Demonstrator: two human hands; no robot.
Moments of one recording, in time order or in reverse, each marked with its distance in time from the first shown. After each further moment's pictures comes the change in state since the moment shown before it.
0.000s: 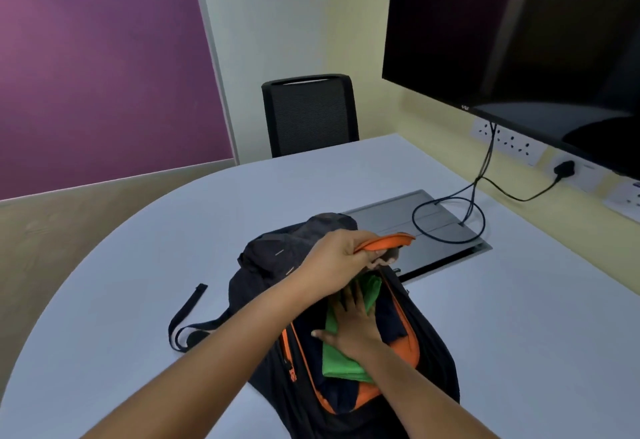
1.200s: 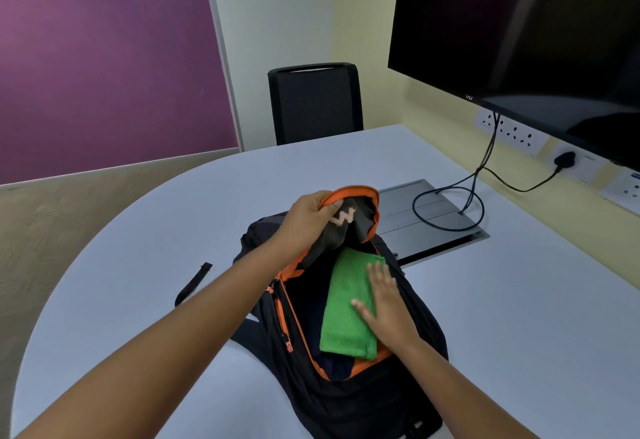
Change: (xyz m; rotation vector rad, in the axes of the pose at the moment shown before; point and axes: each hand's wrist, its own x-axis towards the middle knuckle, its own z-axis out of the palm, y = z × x) left_hand -0.001 -0.015 -0.018 -0.180 0.284 -0.167; right_hand -0.046 0.052 -0.006 0.315 0.309 -0.125
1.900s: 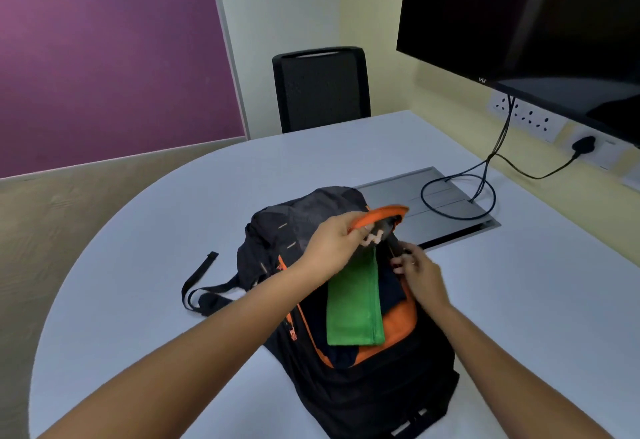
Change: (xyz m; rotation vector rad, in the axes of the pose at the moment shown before) left_hand -0.024 -0.017 0.038 0.113 -0.090 0.004; right_hand 0.023 0.031 -0.041 0.463 0.237 0.237
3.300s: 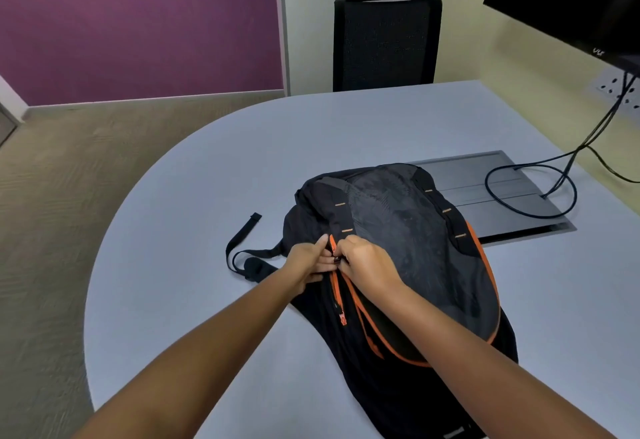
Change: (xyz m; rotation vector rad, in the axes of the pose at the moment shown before) left_hand -0.020 -0.171 -0.056 -0.488 0.196 -0.827; right_hand -0.019 -0.100 0.153 -0.586 -0.324 -0.615
